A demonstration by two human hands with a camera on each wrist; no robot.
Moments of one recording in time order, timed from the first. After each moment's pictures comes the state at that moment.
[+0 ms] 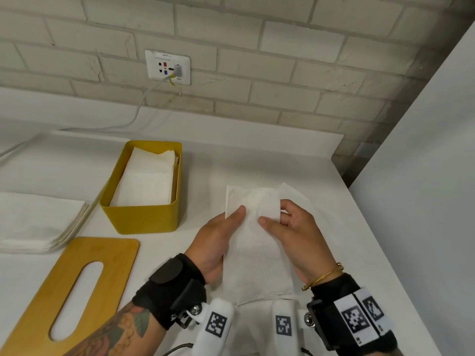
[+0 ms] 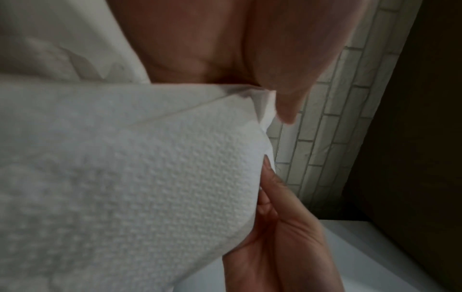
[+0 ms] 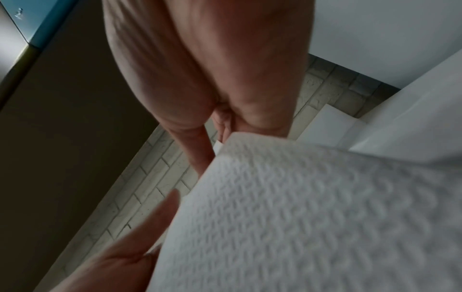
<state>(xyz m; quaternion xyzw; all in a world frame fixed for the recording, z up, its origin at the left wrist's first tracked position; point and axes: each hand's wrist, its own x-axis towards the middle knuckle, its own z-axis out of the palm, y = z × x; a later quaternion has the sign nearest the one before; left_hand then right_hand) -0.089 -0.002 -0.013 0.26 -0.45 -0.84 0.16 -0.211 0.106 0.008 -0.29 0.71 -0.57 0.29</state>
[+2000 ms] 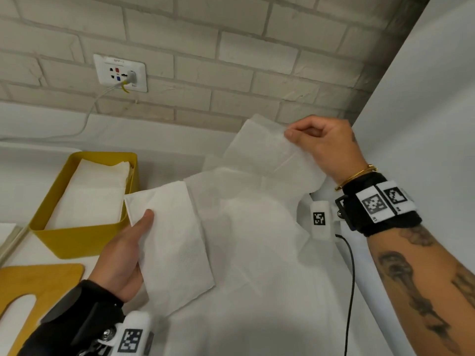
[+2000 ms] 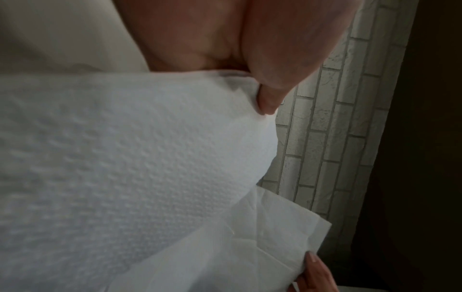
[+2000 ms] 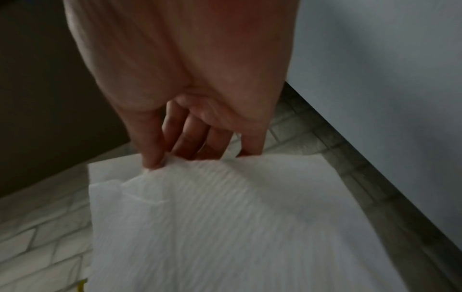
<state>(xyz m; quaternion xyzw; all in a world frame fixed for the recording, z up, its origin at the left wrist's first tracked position) -0.065 -0.030 -0.003 0.36 -0.38 -0.80 0.30 -0.355 0.103 0.134 -0.47 0.73 -0.49 0.01</state>
